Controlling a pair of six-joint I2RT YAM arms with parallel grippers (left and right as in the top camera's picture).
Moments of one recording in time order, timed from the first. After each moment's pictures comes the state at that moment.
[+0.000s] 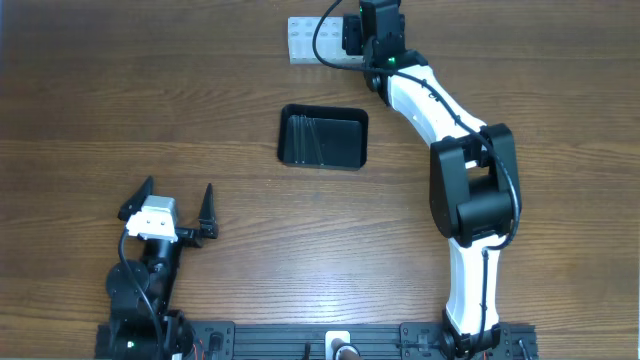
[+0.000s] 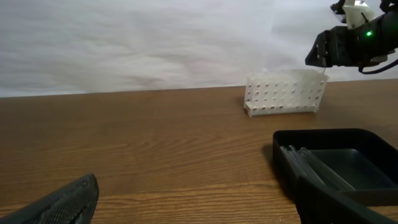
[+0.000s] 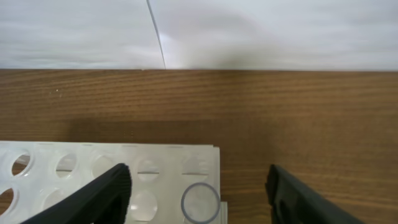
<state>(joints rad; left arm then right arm) 0.00 0.01 0.01 -0.06 0.11 0.01 0.30 2.22 1.69 -0.05 0.20 0.18</state>
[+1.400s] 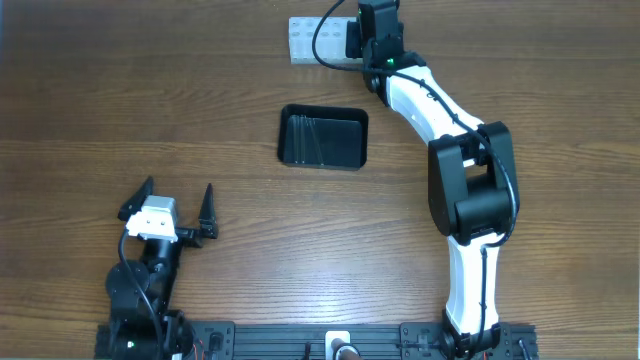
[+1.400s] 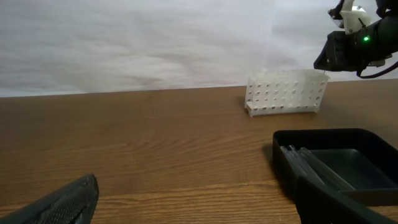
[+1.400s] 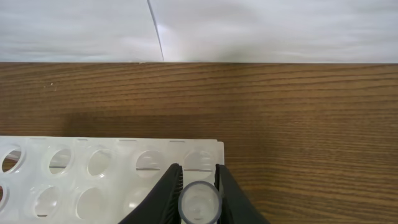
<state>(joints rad) 0.00 0.01 0.01 -0.06 0.11 0.01 0.30 2.23 1.69 -0.05 0.20 0.18</state>
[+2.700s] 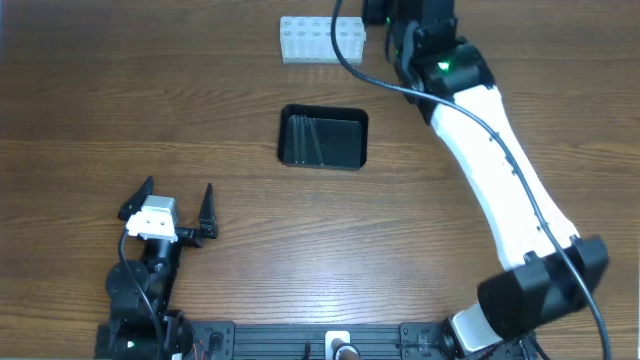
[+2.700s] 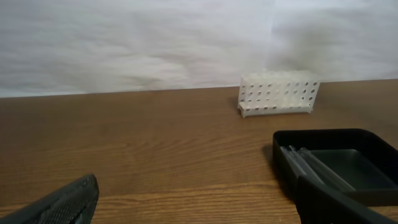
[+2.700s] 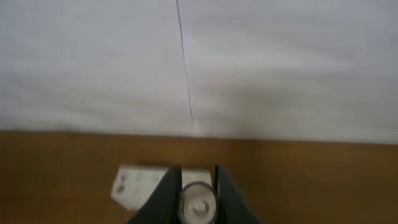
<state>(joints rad) 0.00 0.01 0.01 -0.06 0.11 0.01 0.35 1.72 1.69 -0.37 0.22 0.17</state>
